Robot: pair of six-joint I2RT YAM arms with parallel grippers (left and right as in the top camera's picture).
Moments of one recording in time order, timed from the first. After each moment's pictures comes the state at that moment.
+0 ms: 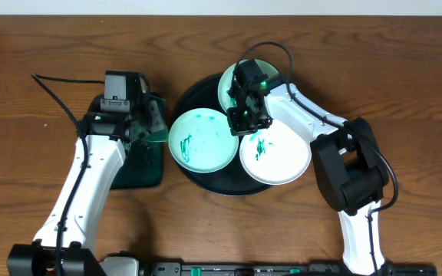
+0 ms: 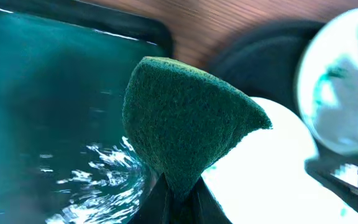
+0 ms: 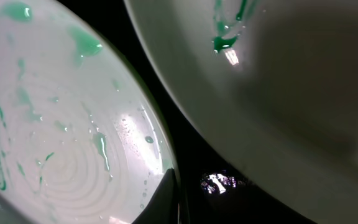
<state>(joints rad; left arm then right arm) -0.08 1.43 1.08 -0.68 0.10 -0.37 0.52 2.21 1.63 -0.80 -0.32 0.31</state>
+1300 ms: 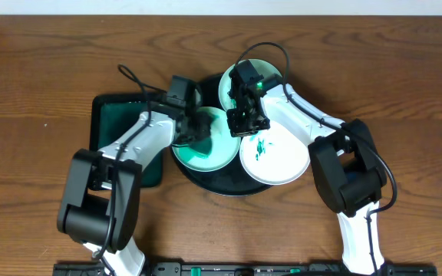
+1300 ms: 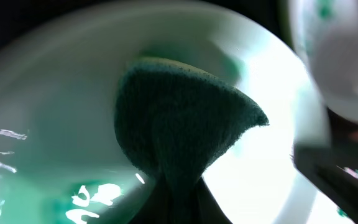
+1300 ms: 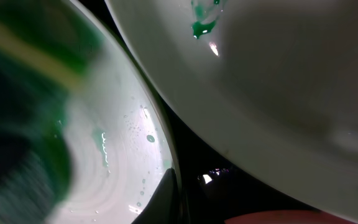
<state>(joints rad) -0.31 1.84 1.09 -0.48 0.27 -0.47 0.54 2.21 1.65 -0.85 -0.24 0.33</state>
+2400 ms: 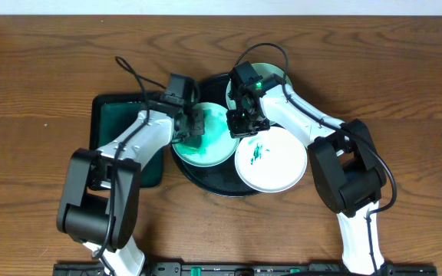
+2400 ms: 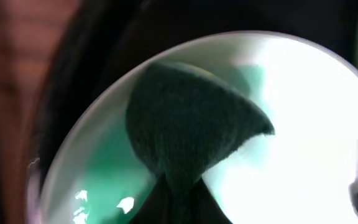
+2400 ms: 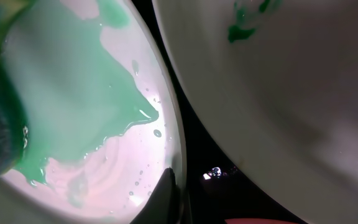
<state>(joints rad) -0.29 1.84 1.10 -0.44 0.07 -0.36 0.54 2.21 1.65 -0.87 -0.24 0.33</state>
